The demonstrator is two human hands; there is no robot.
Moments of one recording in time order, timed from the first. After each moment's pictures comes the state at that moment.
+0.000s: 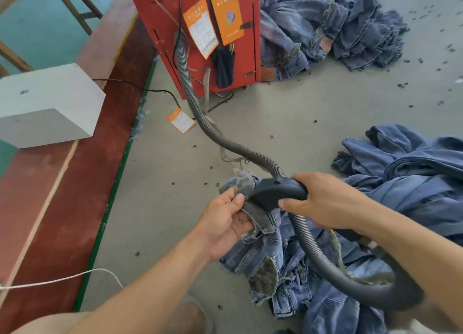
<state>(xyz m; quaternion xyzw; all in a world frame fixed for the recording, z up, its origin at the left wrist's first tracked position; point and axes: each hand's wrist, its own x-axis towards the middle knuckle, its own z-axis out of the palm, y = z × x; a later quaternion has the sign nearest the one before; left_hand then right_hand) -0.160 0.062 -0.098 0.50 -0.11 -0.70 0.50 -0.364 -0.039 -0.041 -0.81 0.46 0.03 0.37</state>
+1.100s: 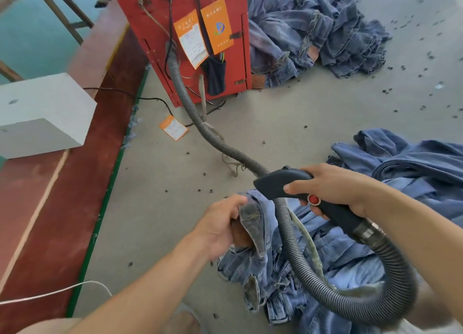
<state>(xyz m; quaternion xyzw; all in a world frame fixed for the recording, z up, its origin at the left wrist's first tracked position) -0.170 0.049 -0.097 0.58 -0.11 -0.69 0.41 -0.385 -0.072 -0.035 -0.60 0.51 0.02 0.62</state>
